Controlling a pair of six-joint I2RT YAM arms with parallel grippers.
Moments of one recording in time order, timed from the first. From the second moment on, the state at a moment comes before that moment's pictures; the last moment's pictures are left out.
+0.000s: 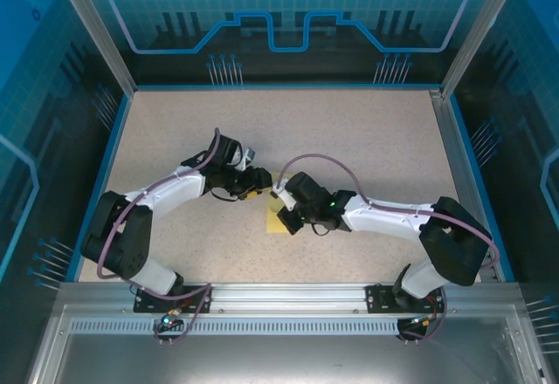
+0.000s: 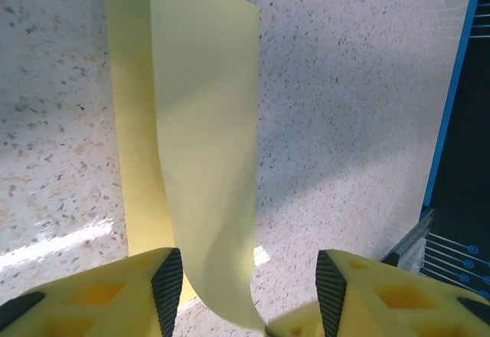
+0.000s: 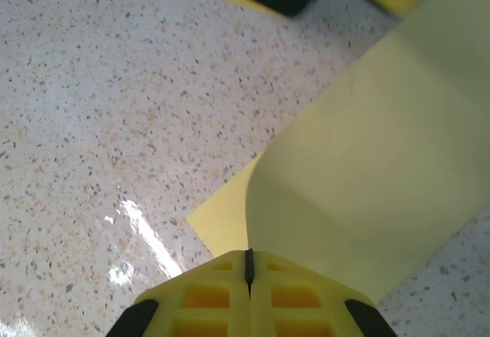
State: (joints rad) left arm -0.37 1.53 0.91 -0.37 0.57 -0.72; right arm 0.90 1.52 0.84 -0.23 -0.10 0.16
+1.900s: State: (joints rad) left arm -0.51 1.53 0.77 -0.21 0.55 -0.88; right arm 0.51 1.81 0.91 -0.15 -0.68 0.13
